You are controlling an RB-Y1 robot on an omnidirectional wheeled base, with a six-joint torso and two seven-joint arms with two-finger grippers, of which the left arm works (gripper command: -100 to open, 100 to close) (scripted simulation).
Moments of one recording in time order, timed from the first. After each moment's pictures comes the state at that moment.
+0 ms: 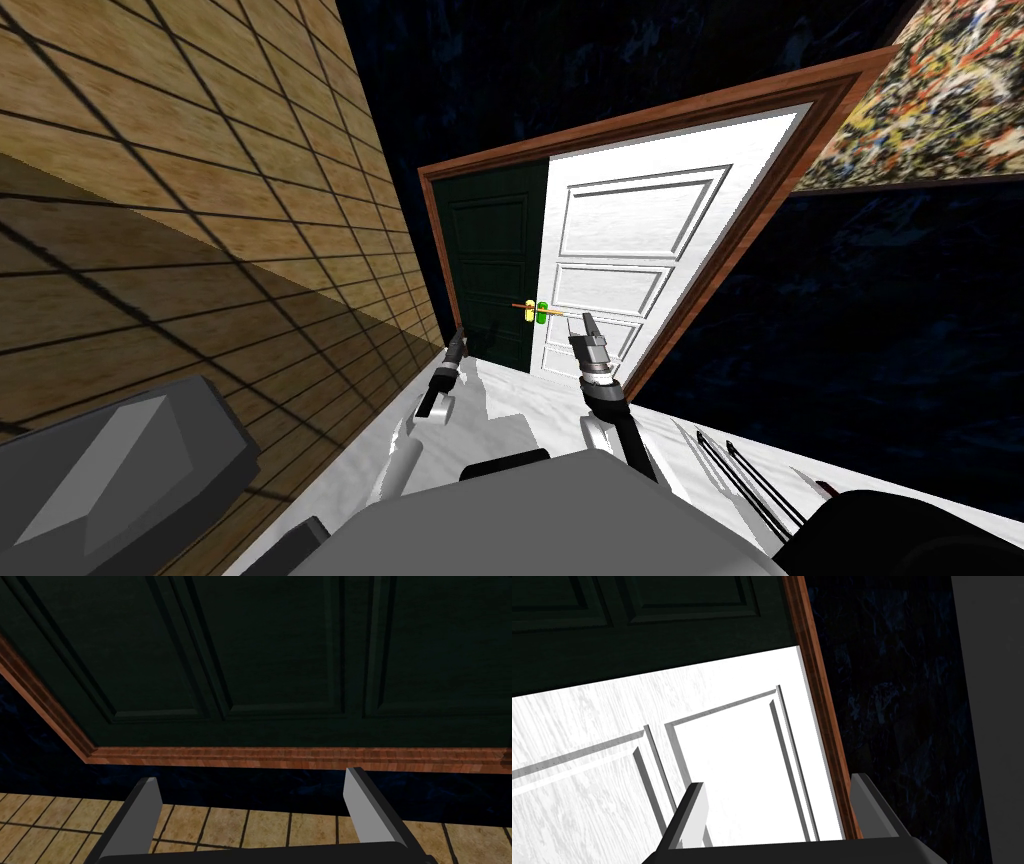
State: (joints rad) arm -0.11 0.15 -0.12 -1.27 0.03 -0.48 0.02
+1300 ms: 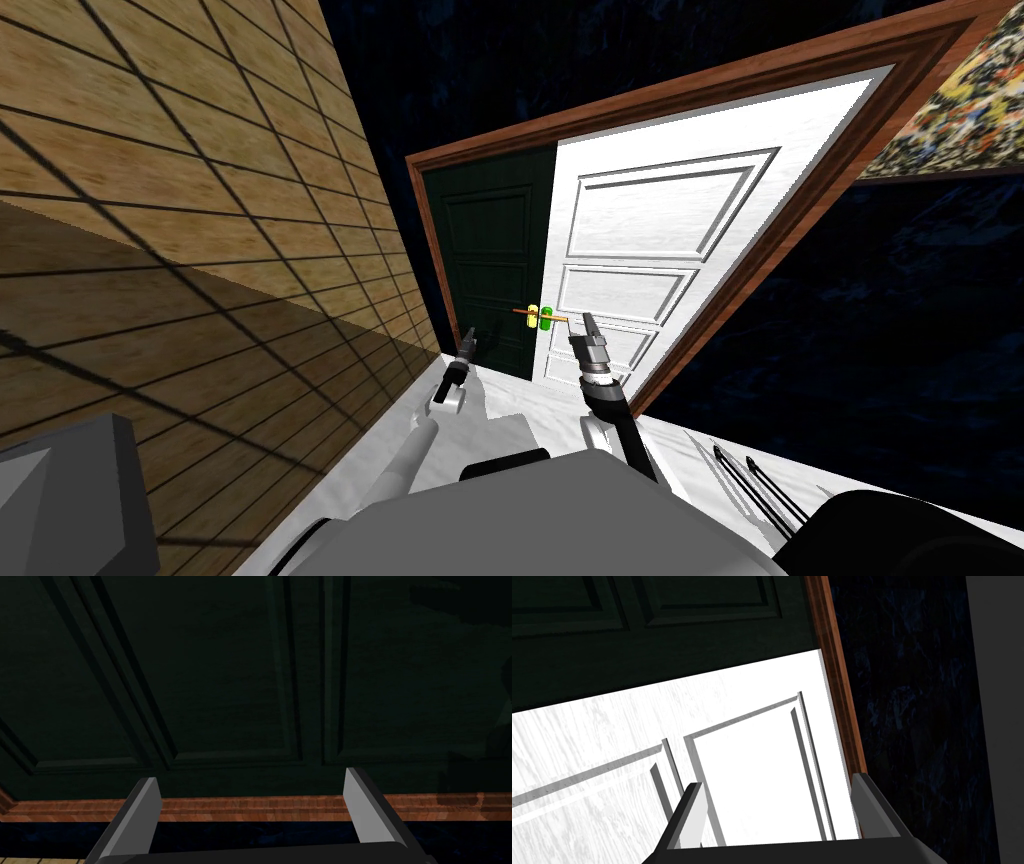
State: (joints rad) arm -0.26 0.11 -0.15 -1.04 0.03 -0.46 0.03
